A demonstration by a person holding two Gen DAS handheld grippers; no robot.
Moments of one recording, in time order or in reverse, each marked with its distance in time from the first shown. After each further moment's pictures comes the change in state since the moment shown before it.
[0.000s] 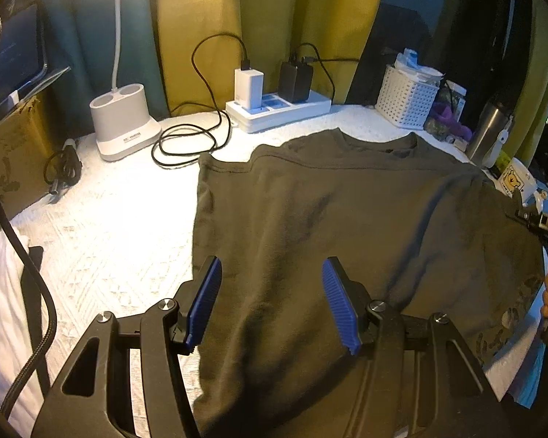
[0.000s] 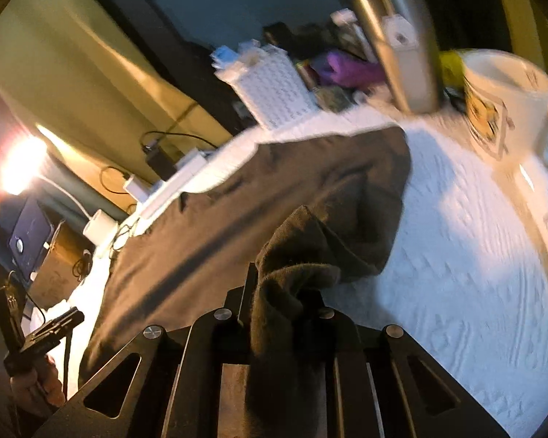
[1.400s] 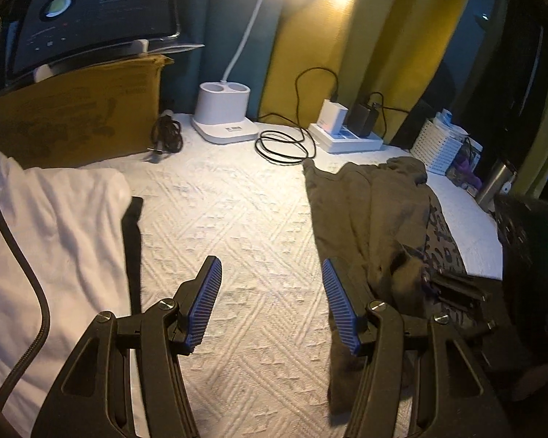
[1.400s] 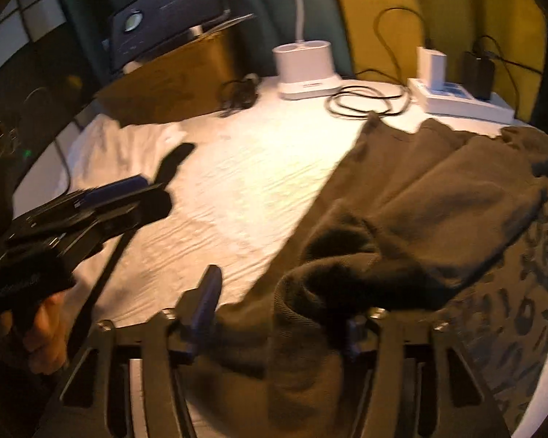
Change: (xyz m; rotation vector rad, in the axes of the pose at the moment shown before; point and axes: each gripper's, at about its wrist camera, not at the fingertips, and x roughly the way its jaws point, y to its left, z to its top) left arm -0.066 0.115 -0.047 -0.183 -0.105 0.003; right arm 0.115 0.322 -0.149 -0.593 0.376 0.297
